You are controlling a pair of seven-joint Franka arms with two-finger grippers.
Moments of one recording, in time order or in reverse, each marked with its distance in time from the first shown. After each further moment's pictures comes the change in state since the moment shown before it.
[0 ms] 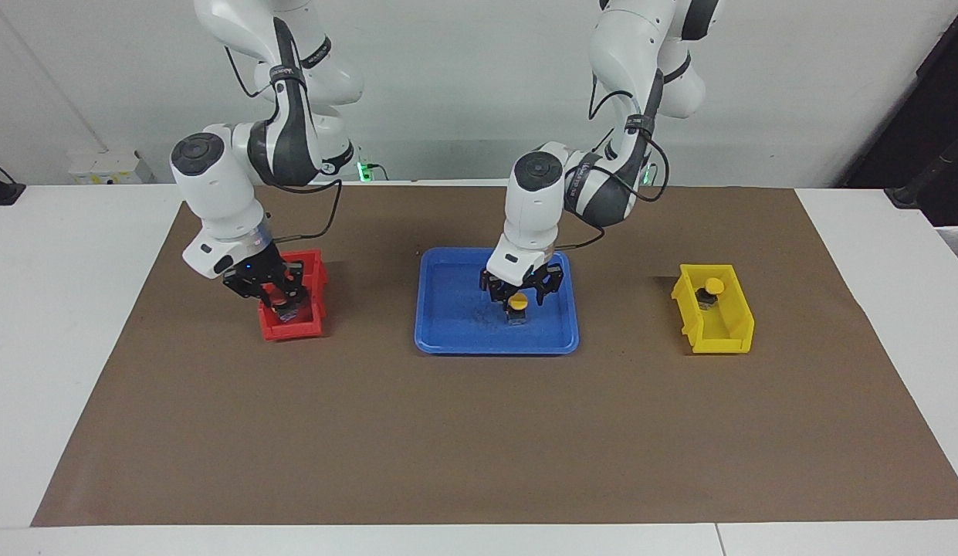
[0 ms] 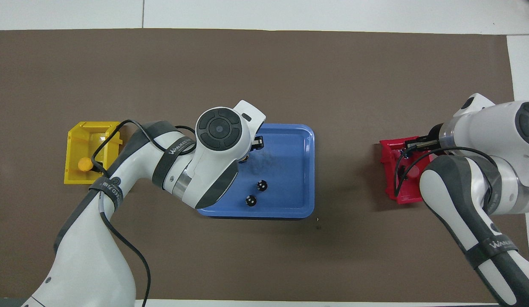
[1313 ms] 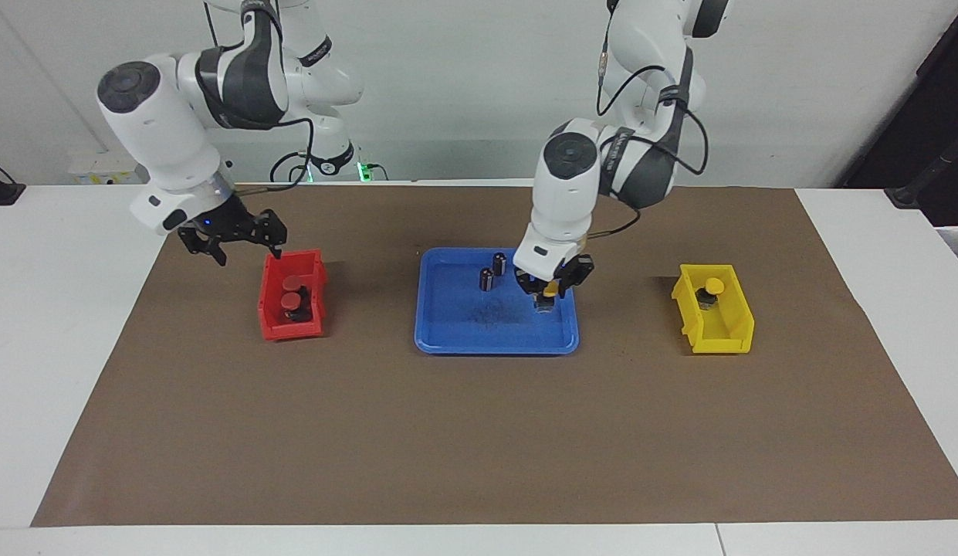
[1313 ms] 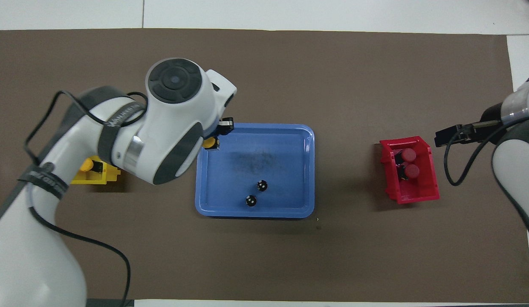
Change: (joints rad) left arm 0.179 -0.074 0.019 0.181 0.019 -0.343 0.239; right arm -0.053 -0.038 -0.010 0.425 0.010 -0.603 0.000
